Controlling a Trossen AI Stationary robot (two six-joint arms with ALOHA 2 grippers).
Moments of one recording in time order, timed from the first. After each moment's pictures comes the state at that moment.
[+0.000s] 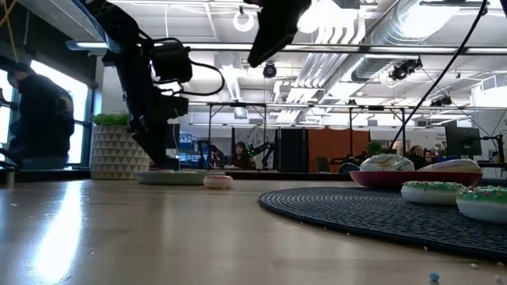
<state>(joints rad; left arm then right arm) 0.44 1.43 0.78 -0.51 -0.08 -0.15 -0.09 1.80 1.71 -0.80 0.20 -0.14</state>
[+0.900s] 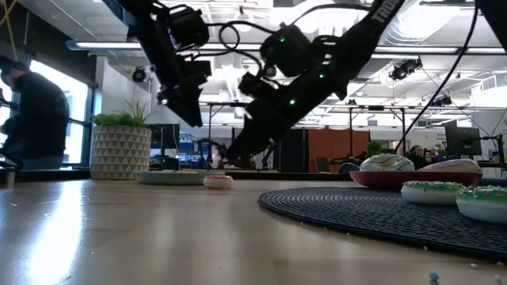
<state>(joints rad) 0.44 1.42 1.02 -0.53 -0.19 -0.06 -0.12 1.95 1.07 0.27 0.02 -0.09</state>
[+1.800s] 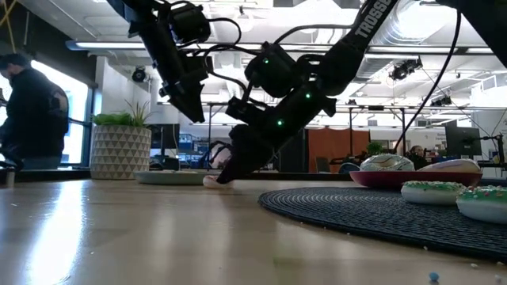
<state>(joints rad) 0.44 1.42 1.05 -0.55 -0.19 -0.03 -0.12 2.09 1.15 0.23 0.05 0.00</state>
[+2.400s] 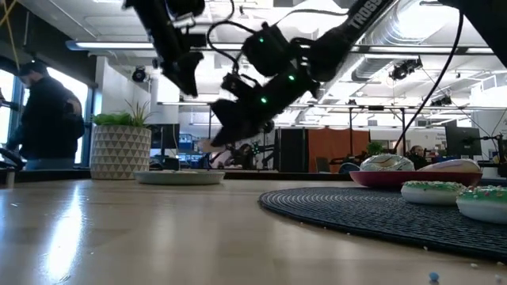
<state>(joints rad) 0.44 1.35 1.19 -0.71 -0.40 0.01 -0.18 2.05 1.25 0.27 0.20 0.00</state>
